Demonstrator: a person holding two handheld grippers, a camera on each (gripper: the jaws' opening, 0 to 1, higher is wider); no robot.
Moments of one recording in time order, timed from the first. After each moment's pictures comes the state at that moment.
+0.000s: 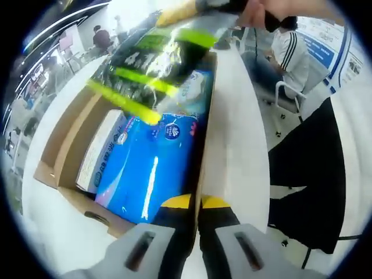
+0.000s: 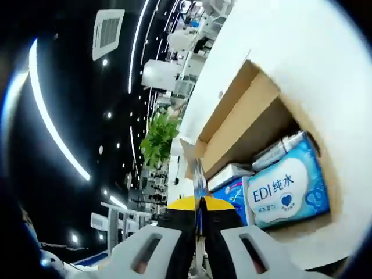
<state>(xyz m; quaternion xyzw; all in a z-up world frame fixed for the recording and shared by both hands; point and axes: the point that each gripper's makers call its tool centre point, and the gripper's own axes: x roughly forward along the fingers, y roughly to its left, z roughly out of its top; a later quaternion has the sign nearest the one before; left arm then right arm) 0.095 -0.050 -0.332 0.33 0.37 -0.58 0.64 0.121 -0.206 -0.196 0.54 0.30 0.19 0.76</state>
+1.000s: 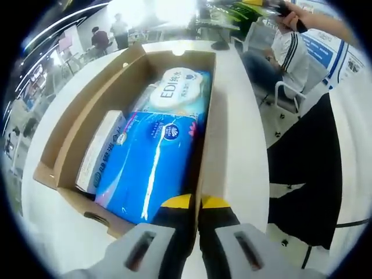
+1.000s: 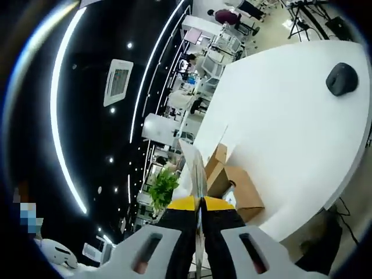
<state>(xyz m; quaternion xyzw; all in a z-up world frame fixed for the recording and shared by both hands) 0.095 -0.050 -0.333 0.33 0.37 -0.59 0.64 0.013 -0.366 -0.154 0.56 0.20 0.08 0.80</state>
